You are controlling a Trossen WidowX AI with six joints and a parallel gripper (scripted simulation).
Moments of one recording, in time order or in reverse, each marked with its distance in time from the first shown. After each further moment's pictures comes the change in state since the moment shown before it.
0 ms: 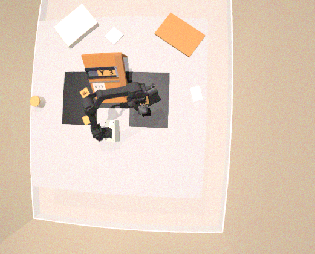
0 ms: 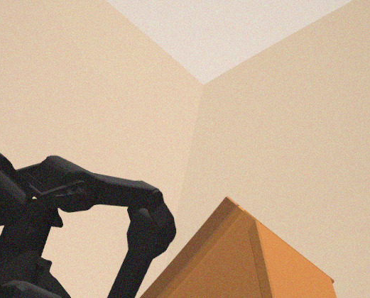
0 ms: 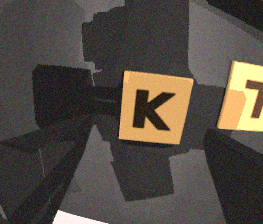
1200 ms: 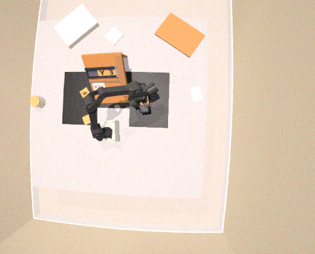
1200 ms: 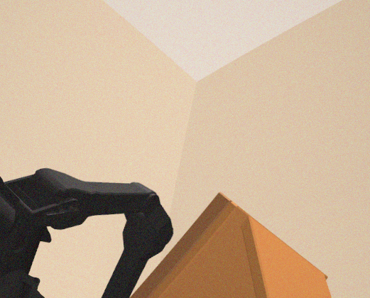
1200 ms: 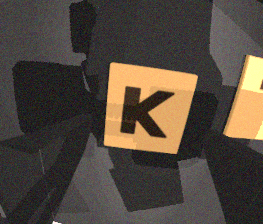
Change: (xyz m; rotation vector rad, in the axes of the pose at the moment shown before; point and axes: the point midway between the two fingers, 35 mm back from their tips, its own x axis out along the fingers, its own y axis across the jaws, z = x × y) arm 0.029 -0.008 -0.006 -0.029 0.025 0.003
